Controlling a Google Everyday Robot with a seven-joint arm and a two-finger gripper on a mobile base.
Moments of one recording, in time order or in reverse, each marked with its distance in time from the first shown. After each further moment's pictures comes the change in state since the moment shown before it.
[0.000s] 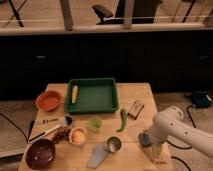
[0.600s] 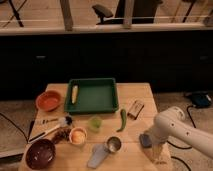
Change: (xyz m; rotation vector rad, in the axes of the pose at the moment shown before) arm 0.000 0.002 -0.002 0.004 -0.005 0.002
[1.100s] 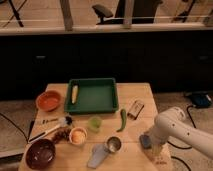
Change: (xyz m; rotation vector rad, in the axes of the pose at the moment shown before) arm 0.002 0.001 -0.003 0.004 -0.004 0.003
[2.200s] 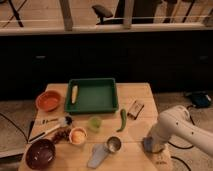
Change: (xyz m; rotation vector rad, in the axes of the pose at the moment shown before) arm 0.005 -0.003 -0.007 0.025 -0.002 0.006
